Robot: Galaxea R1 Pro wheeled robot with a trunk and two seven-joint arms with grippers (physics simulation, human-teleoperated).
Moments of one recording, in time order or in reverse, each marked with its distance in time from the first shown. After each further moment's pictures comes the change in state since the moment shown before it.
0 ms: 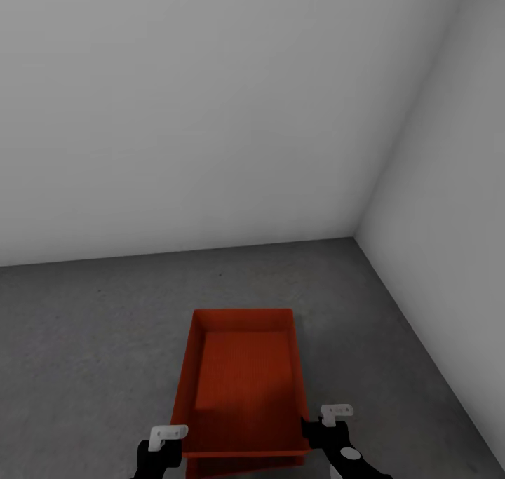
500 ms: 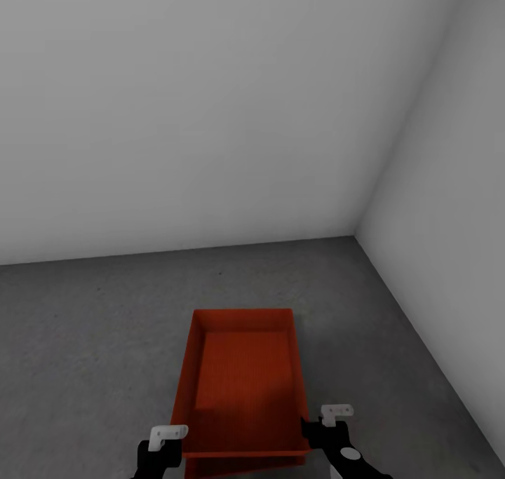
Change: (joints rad) left arm 0.000 0.000 0.000 0.000 0.000 0.001 0.000; right arm 0.000 0.000 0.000 0.000 0.000 0.000 0.000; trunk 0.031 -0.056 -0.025
